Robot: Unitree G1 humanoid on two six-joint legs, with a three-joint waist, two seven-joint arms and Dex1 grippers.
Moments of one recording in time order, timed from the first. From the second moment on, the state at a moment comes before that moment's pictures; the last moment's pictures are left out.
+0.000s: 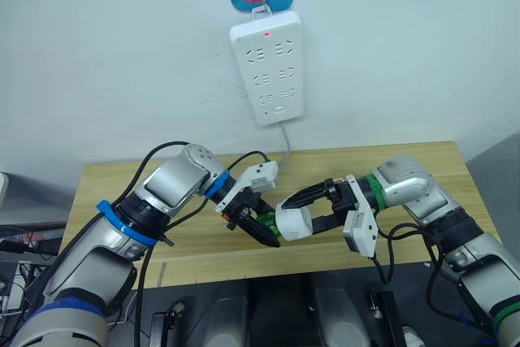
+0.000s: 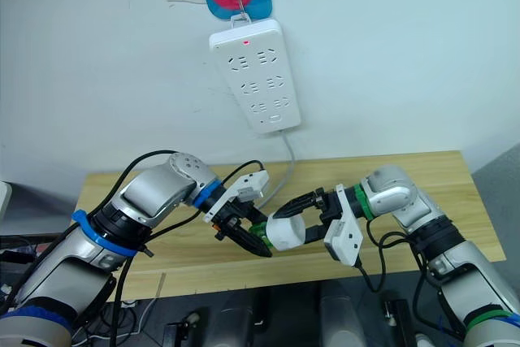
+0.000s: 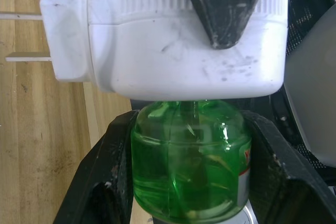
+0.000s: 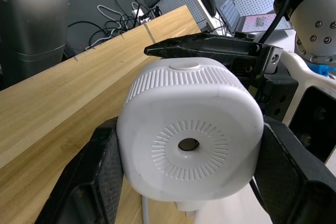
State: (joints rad) left arm -0.81 0.67 -0.56 0.01 -0.36 0.84 -1.54; right arm -0.69 -0.64 0.49 0.28 0.02 -1.06 1.18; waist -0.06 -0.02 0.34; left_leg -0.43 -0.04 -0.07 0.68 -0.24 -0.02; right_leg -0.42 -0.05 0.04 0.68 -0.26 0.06
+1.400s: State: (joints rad) left arm -0.39 0.18 -0.27 -0.02 -0.14 -0.01 -0.77; right arm -0.04 -0.52 0.10 -0.87 1.00 0.64 -0.25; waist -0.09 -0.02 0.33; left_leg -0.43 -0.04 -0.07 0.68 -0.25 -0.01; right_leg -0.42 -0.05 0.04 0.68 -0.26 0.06
